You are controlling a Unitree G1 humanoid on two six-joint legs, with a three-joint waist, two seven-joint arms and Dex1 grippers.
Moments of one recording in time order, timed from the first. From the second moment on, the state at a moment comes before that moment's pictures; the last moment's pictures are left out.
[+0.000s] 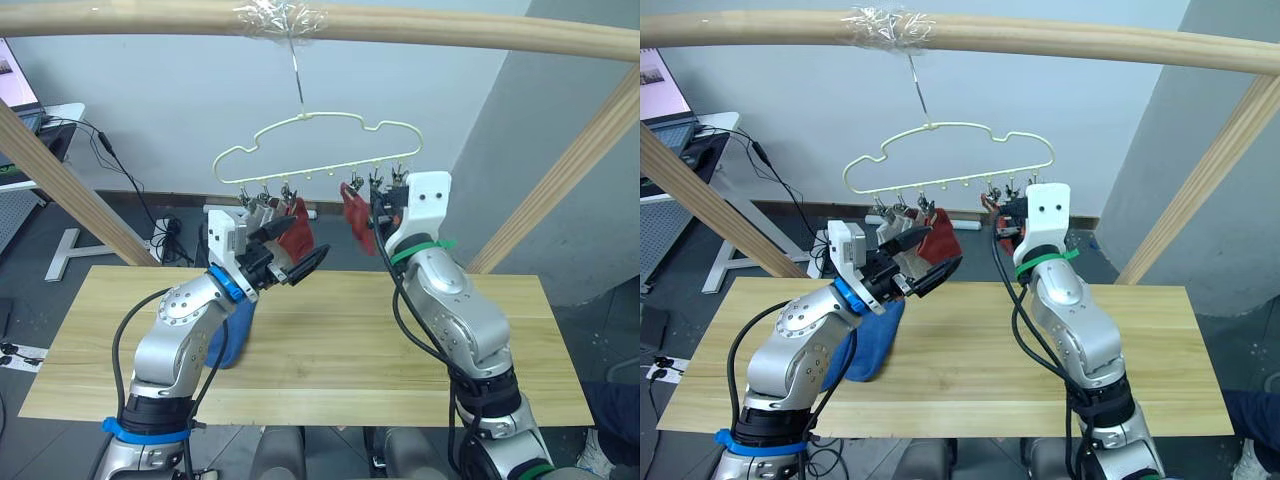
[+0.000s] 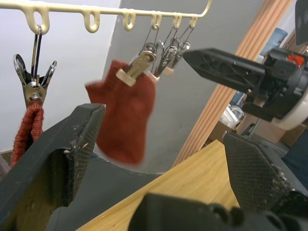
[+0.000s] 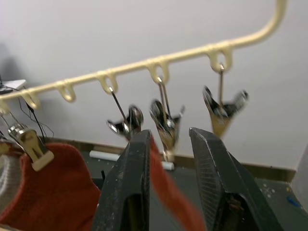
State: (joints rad) left arm -0.26 0.41 0.04 -0.23 -0.46 0.30 -0.69; right arm -0.51 -0.01 0.19 -0.33 0.23 0.63 -0.19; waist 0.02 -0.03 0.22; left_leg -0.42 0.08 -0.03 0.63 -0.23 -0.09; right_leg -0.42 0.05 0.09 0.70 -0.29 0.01
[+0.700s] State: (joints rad) left arm -0.32 0.39 0.03 -0.24 -0.45 0.31 -0.66; right arm -0.62 0.10 0.14 -0.15 0.13 0.58 -0.15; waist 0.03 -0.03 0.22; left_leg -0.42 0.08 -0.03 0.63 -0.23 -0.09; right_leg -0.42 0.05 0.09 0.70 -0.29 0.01
